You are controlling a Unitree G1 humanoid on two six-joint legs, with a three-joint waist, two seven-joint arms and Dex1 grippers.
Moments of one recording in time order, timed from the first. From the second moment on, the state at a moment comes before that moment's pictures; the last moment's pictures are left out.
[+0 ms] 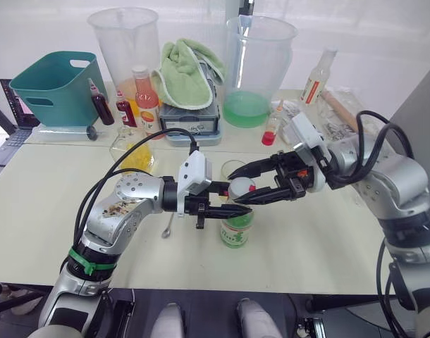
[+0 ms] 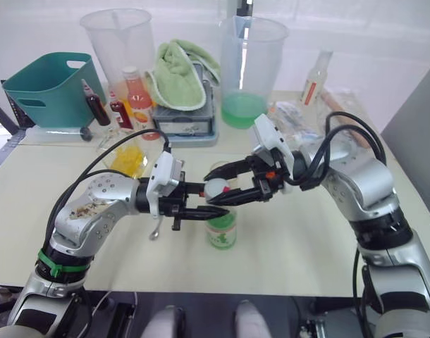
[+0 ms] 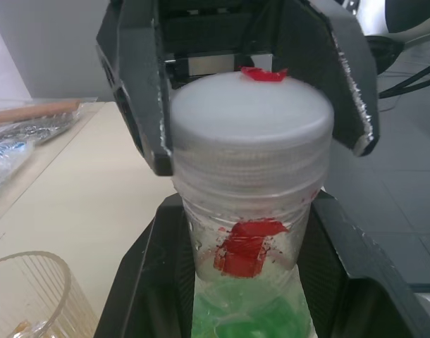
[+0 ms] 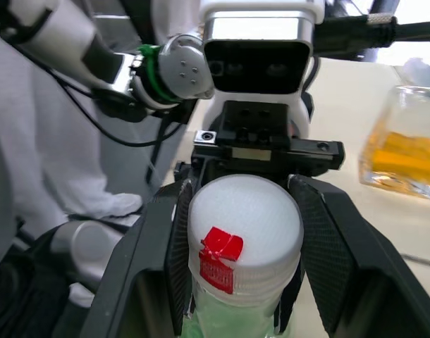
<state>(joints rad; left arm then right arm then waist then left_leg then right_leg) -0.57 0.52 -0.19 -0.32 -0.53 0.54 -1.09 -0.86 -0.75 0.23 -0.12 0.72 0.56 1.39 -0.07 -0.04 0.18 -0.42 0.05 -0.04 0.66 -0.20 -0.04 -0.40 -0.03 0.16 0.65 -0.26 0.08</state>
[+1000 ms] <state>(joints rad) -0.58 0.47 -0.22 -0.28 -0.53 0.54 -1.07 -0.40 -0.69 -0.12 -0.73 0.92 0.83 0.60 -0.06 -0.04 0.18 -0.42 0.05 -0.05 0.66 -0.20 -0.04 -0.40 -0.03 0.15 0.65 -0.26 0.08</state>
